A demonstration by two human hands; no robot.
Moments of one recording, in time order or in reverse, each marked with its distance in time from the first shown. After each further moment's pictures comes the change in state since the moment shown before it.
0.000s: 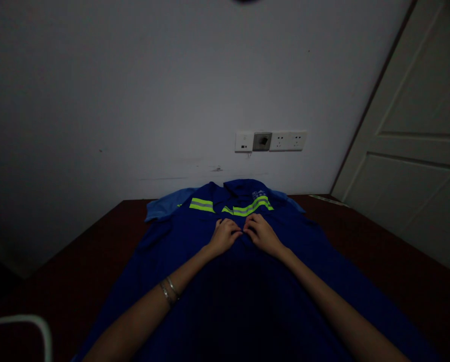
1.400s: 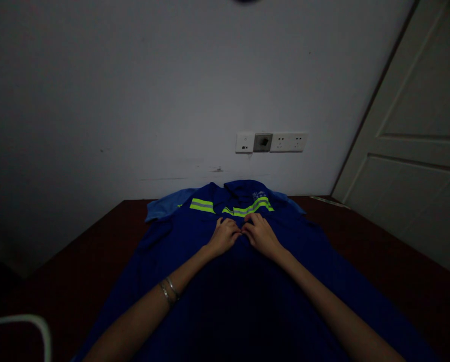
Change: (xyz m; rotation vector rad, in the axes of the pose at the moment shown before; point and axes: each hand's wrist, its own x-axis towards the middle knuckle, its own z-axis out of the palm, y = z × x) left_hand 0.001 -0.003 0.000 0.083 -0.008 0.108; right_hand 0.003 -0.016 -0.004 -0.288 -0.003 -0.042
